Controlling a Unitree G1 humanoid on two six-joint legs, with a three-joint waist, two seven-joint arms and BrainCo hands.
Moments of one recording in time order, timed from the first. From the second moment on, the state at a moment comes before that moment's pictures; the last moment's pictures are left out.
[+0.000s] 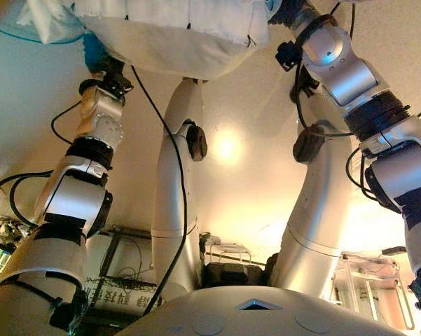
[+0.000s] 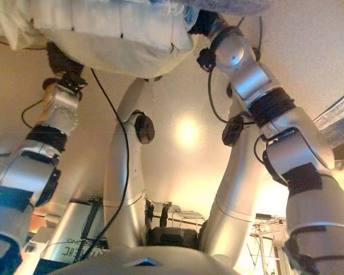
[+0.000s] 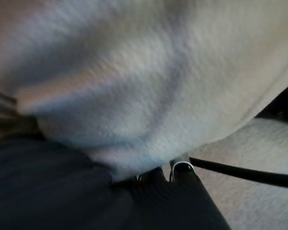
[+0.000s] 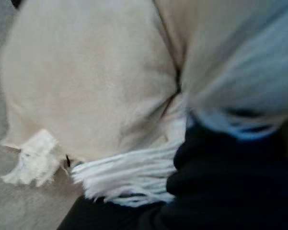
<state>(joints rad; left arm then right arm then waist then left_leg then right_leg) -0.91 0.51 -0.41 0.95 -1.31 -0.30 -0.12 -1.19 -0.56 0.68 0.61 0.25 -0.04 -0.08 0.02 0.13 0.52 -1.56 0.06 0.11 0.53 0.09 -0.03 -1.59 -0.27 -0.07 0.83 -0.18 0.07</state>
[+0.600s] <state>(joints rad) -0.46 0.36 -0.37 0.75 -1.17 -0.29 -0.13 -0.80 -0.51 0.60 0.62 0.23 -0.06 -0.18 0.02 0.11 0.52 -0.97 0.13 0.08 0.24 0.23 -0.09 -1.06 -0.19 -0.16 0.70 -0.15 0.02</state>
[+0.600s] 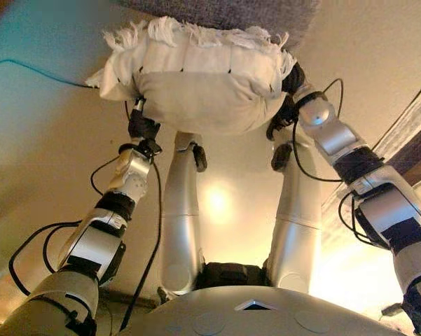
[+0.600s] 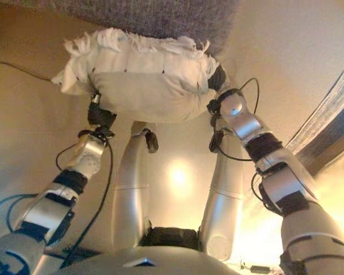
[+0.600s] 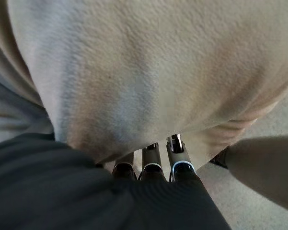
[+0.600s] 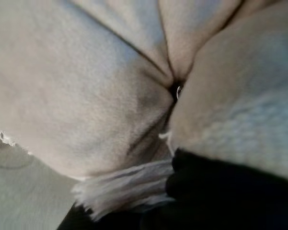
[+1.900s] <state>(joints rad) 0.08 0.36 -0.25 -0.12 -0.91 -0.43 -0.05 0.07 -0.55 0.13 -0.32 0.19 -0.34 -0.09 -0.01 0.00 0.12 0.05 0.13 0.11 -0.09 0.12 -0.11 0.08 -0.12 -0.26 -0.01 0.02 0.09</state>
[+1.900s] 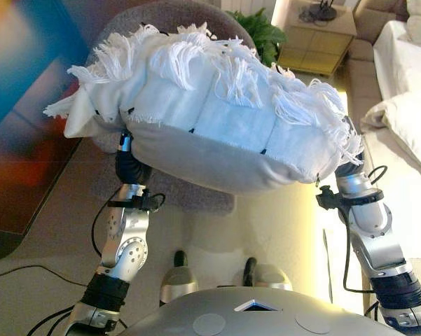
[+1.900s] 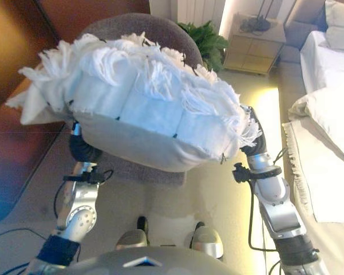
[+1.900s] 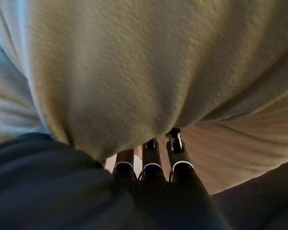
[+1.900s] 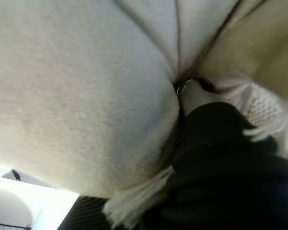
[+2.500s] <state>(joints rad) 0.10 0.36 -0.24 -0.10 -0.92 -0.40 -0.03 0.05 -0.52 0.21 -0.29 0.18 -0.30 -0.14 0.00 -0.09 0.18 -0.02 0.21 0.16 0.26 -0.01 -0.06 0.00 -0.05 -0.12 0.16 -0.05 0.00</state>
